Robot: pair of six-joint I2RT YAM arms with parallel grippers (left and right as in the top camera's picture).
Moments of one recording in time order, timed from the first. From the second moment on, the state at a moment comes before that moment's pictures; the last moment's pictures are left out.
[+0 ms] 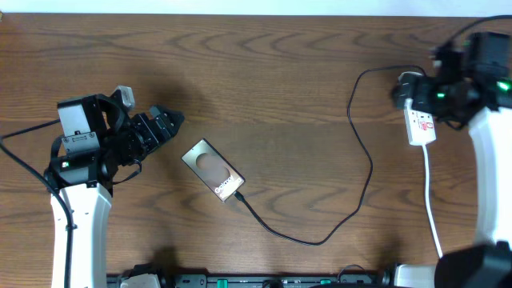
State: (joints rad) left arm 0.21 1.19 0.99 -0.71 0.63 -0.47; right arm -0.20 1.55 1.51 -1.02 -0.18 0.09
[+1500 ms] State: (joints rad) left arm 0.21 1.19 0.99 -0.69 0.59 -0.47; right arm -0.46 1.99 1.51 -0.73 -0.45 -0.16
